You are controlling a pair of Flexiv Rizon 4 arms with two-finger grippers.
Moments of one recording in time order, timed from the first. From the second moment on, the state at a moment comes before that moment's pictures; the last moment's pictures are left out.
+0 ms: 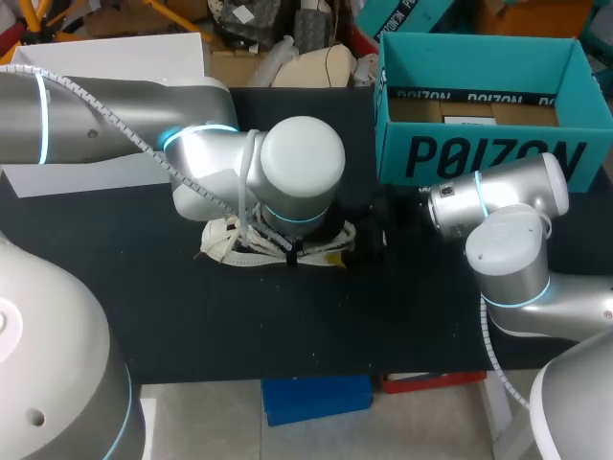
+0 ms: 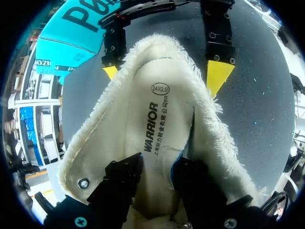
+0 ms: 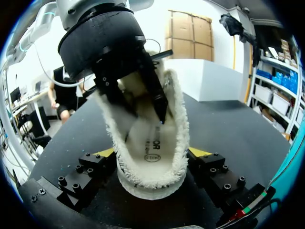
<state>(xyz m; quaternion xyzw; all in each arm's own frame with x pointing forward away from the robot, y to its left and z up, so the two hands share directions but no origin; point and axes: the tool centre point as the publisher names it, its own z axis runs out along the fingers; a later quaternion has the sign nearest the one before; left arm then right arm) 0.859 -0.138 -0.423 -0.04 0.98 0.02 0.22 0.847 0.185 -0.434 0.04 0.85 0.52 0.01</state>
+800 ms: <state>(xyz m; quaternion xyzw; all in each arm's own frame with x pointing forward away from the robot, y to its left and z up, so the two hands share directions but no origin) 0.862 -0.131 -0.420 -0.08 0.95 -0.03 0.31 0.849 0.187 -0.433 0.04 0.85 0.52 0.01</state>
